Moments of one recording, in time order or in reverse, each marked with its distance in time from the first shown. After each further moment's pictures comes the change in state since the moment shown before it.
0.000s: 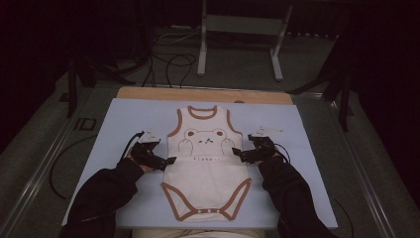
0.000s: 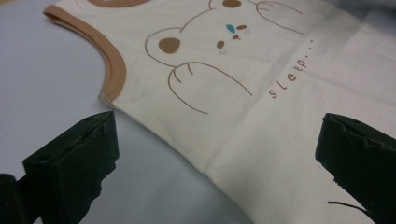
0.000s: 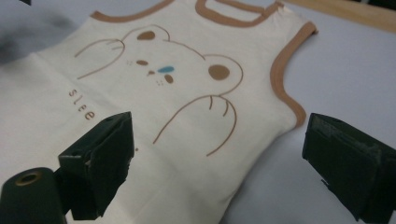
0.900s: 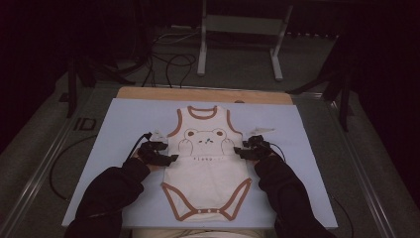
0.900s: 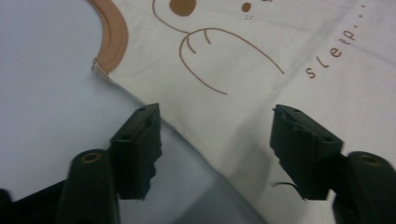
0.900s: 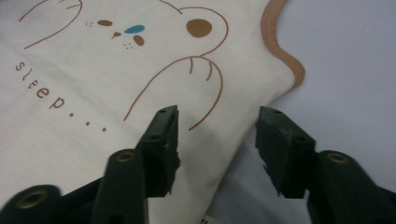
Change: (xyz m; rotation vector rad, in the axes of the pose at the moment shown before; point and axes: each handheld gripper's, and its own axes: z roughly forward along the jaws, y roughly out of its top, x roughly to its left) left arm 0.003 -0.001 0.026 0.128 0.079 -0.046; right arm -0.002 -0.005 0.019 0.155 -0.070 0.050
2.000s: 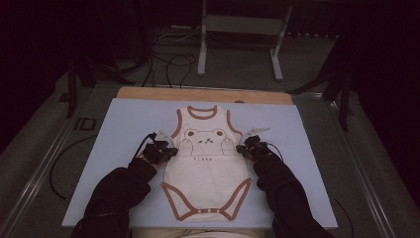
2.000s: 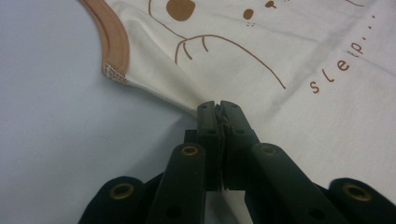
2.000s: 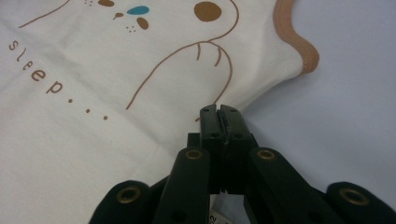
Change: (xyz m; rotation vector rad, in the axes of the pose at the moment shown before) left arm -0.009 0.006 0.011 -0.008 0.005 -0.022; right arm 0.005 0.003 0.004 0.056 -0.002 -0.043
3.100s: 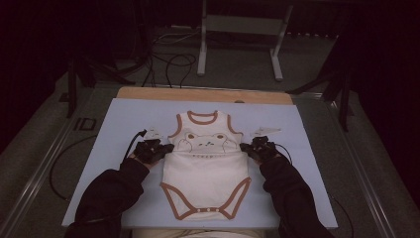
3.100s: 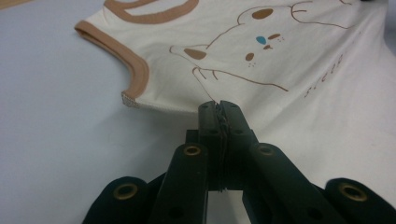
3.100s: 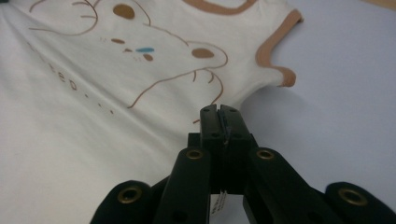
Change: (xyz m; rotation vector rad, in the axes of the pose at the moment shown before) left arm -0.009 0.006 -0.049 -0.102 -0.013 -0.002; right arm 0.010 0.005 -0.046 -0.101 0.019 -0.002
